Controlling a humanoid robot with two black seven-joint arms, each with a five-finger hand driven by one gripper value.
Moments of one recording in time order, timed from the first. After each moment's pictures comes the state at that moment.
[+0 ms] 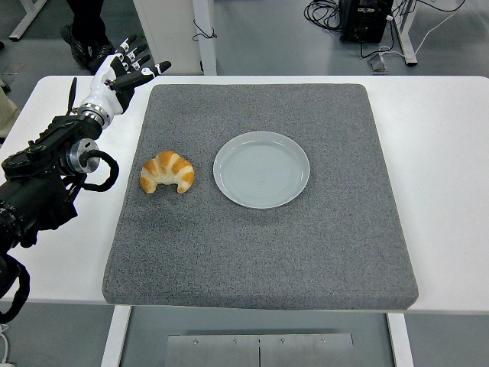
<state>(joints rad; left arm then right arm) -1.04 0.13 -0.46 -0.28 0.12 -0.17 -0.34 -0.12 0.00 0.02 0.14 -0.10 0.02 0.41</state>
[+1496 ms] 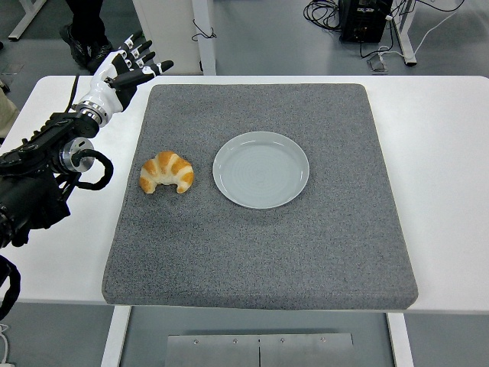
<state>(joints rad) -1.04 0.19 -0.45 -0.34 0.12 -0.23 -0.34 -0.12 0.00 0.02 0.14 -0.10 0.02 0.41</state>
